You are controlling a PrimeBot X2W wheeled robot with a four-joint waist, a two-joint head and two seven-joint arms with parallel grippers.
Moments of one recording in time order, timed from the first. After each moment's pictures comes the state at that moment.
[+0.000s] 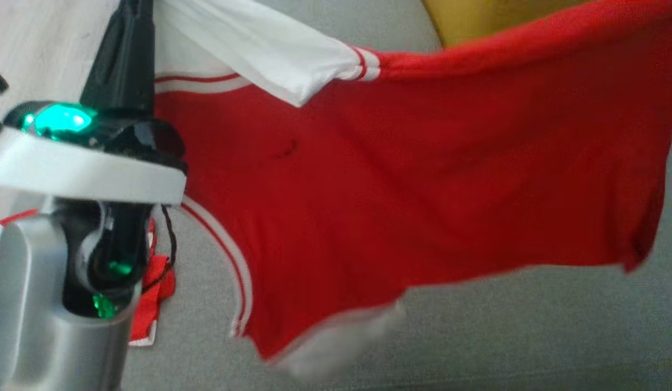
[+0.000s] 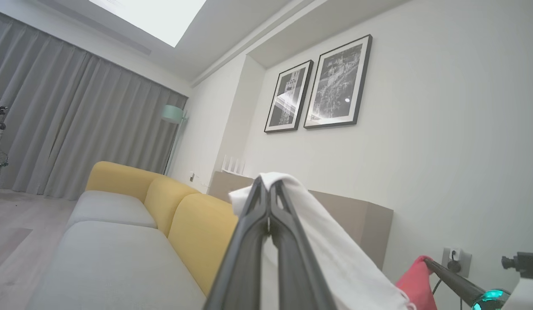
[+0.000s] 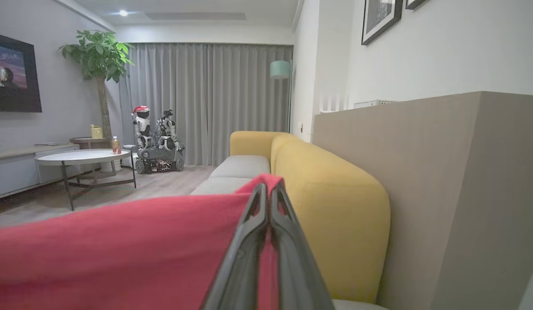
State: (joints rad) left arm -0.45 0.21 -0.24 -0.40 -0.73 0.18 0.09; right arm -0.53 -0.40 -0.08 -0.04 0.42 0.13 0.46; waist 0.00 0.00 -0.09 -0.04
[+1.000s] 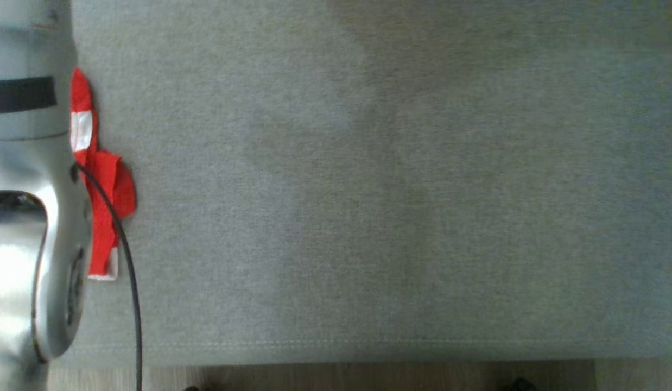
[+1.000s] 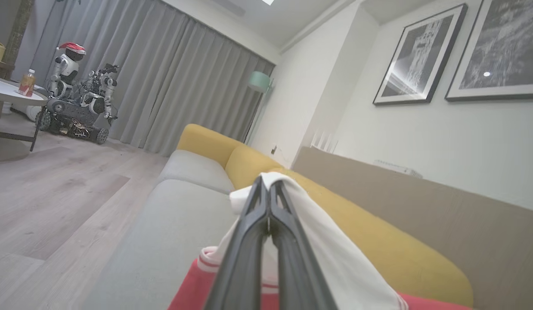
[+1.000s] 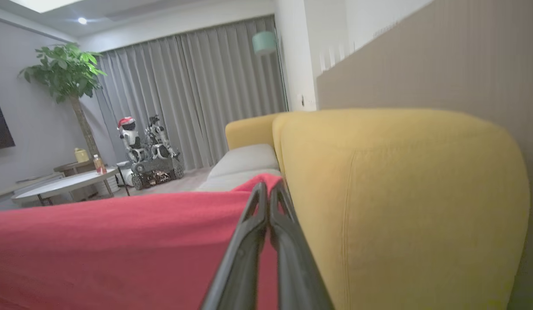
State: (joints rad) left arm -1.48 0.09 -0.21 0.58 -0.66 0.06 -0.15; right arm -1.44 -0.35 0.02 0.76 0.38 0.13 0.00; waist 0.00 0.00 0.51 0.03
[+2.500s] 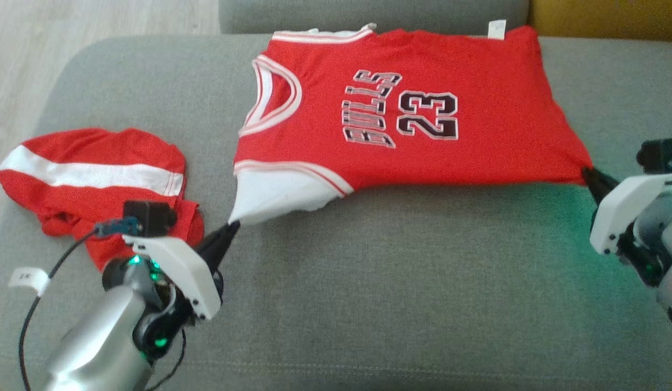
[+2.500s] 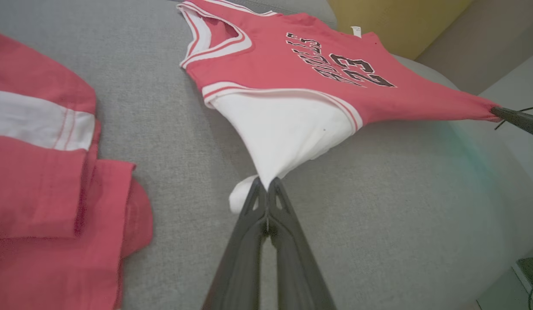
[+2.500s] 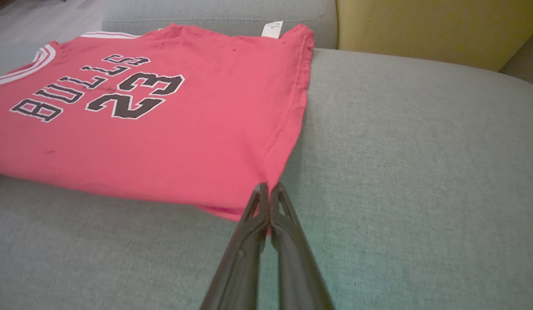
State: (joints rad) left arm -0.42 0.36 -0.65 0.49 -0.84 -0.13 0.06; right arm -0.69 -0.52 0.72 0.93 0.82 0.13 0.05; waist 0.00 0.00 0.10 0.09
